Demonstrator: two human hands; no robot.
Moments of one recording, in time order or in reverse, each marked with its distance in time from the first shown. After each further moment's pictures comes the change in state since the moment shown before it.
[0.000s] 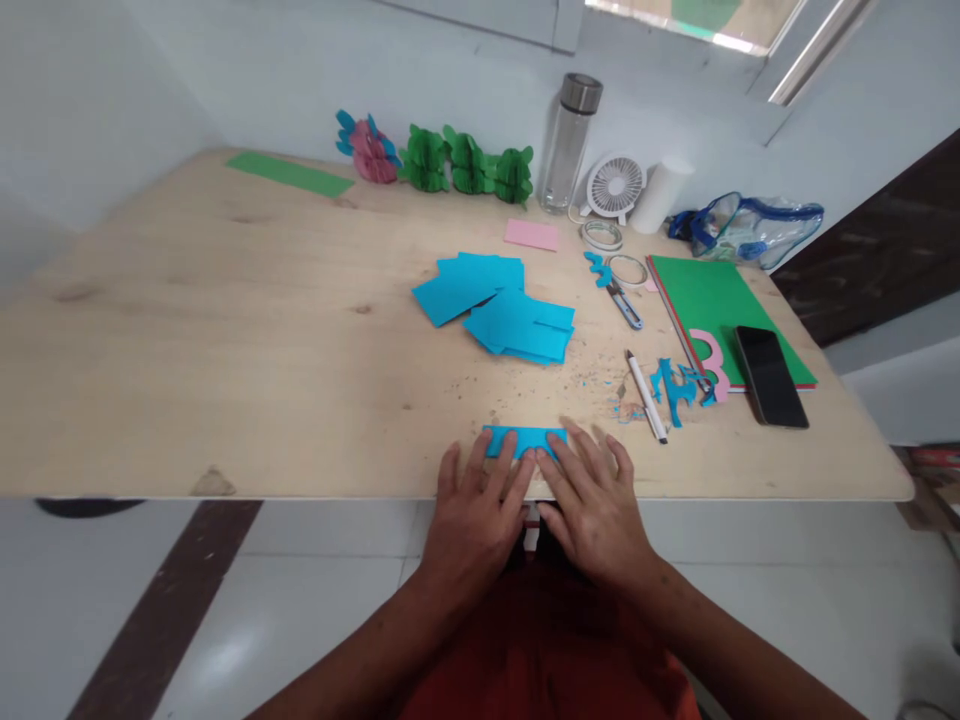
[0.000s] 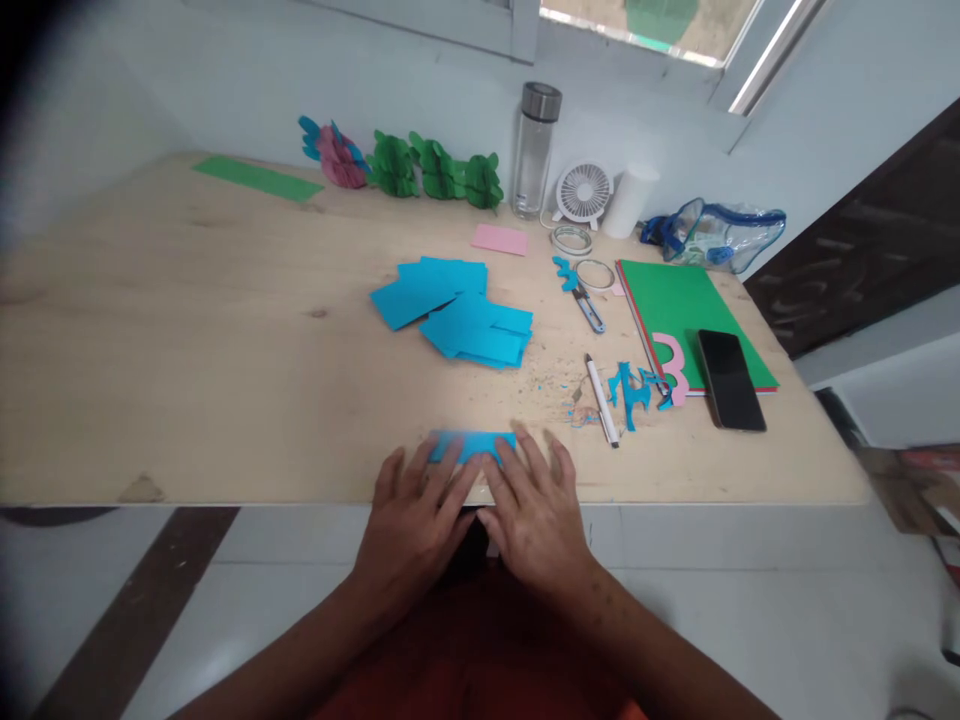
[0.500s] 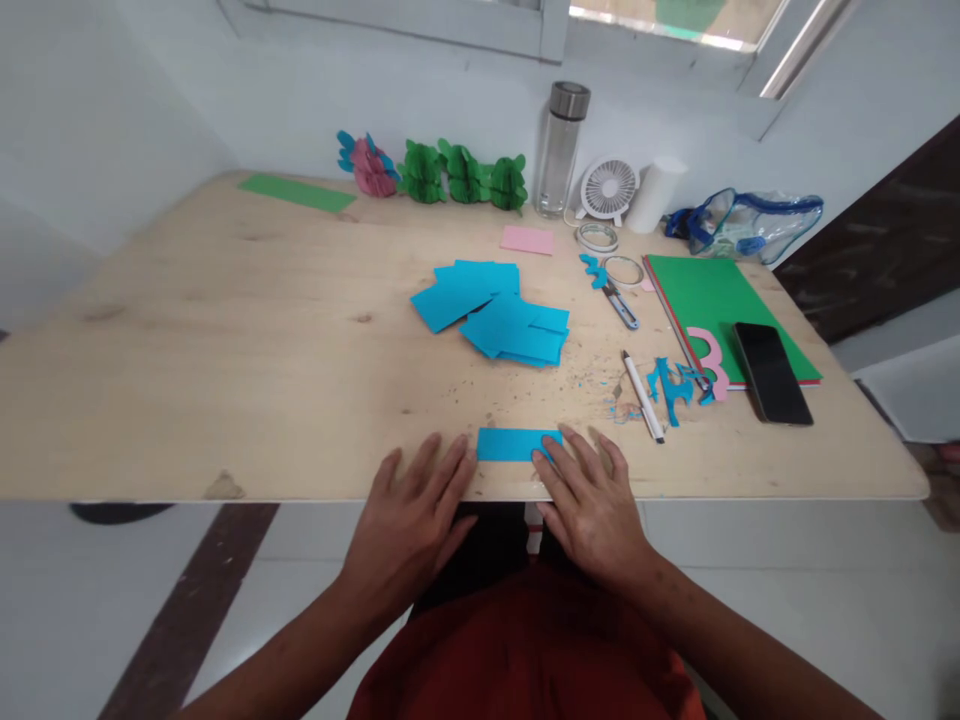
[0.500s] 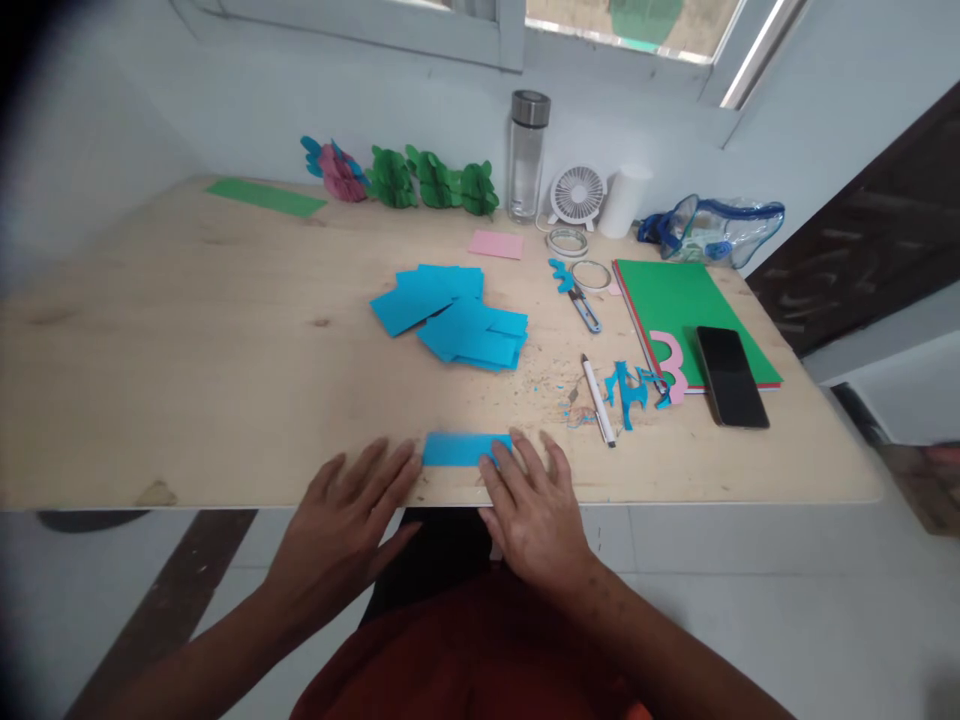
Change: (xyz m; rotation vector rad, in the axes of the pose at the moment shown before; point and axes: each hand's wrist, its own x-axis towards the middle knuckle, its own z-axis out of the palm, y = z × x) left_hand -0.015 -0.050 -0.027 0.084 -0.084 0.054; right_hand -0.003 0.004 0.010 0.044 -0.017 -0.013
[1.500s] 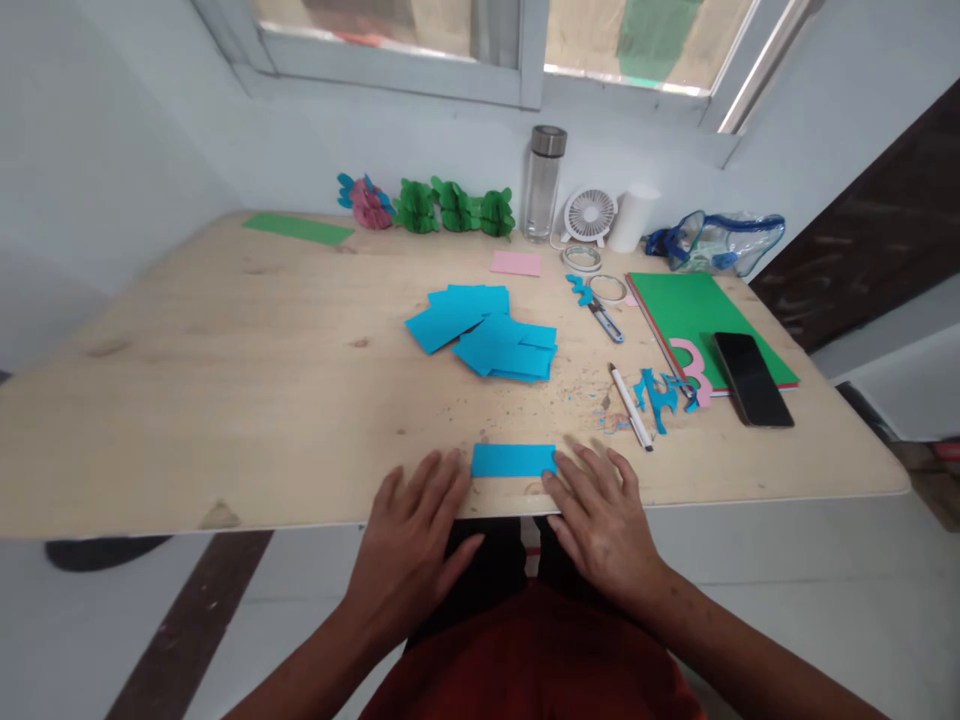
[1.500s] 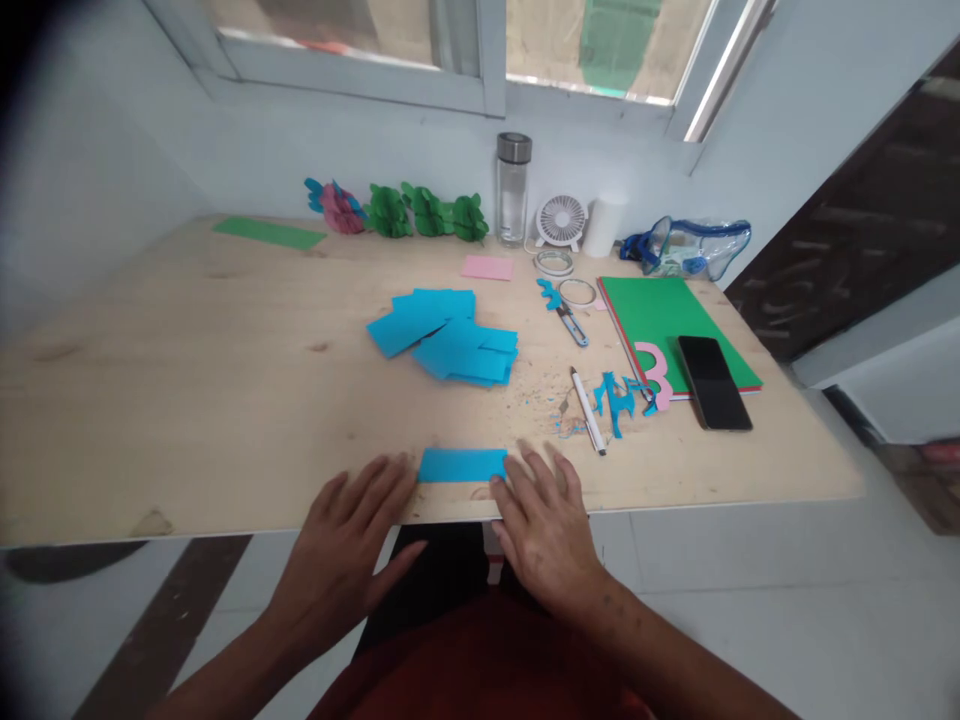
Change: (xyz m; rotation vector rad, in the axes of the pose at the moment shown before) left_hand 0.004 0.005 0.001 -0.089 0.111 -0.013; right_hand -0.014 0.008 -0.010 -0.029 0.052 0.035
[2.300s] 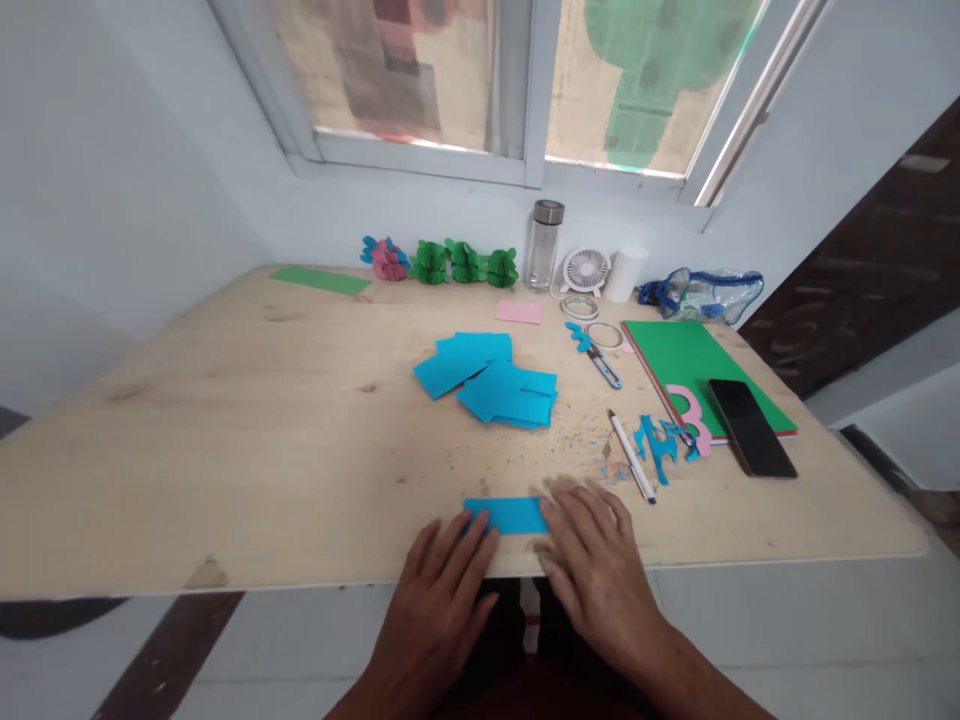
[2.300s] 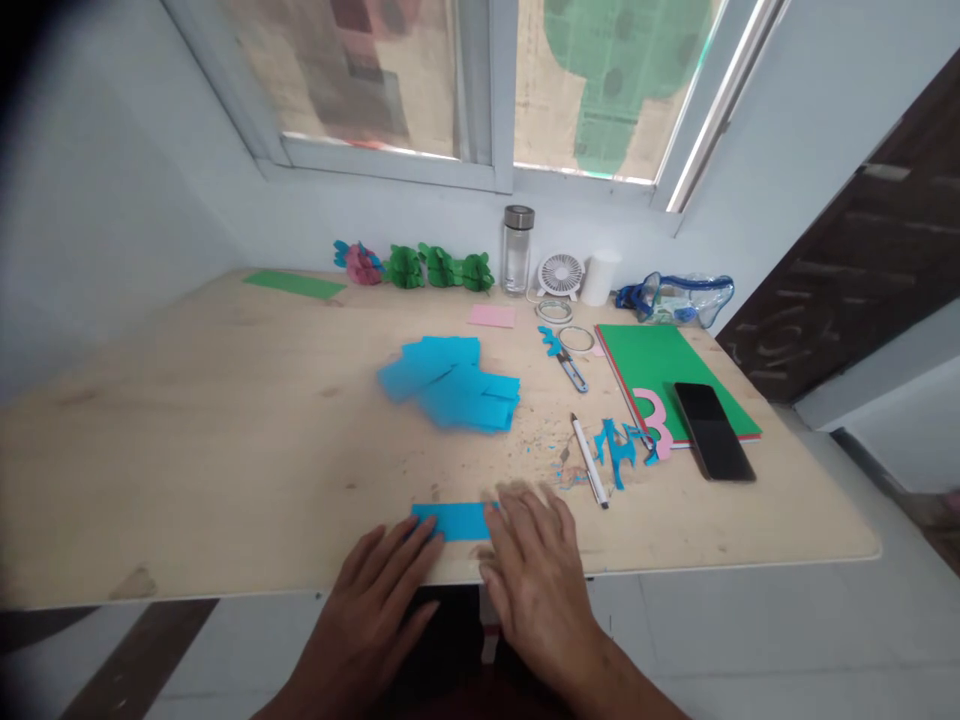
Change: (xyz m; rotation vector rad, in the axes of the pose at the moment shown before) left_hand 0.006 0.010 0.013 0.074 0.093 0.200; right_hand 0.021 -0.003 -0.001 0.075 0.056 0.044
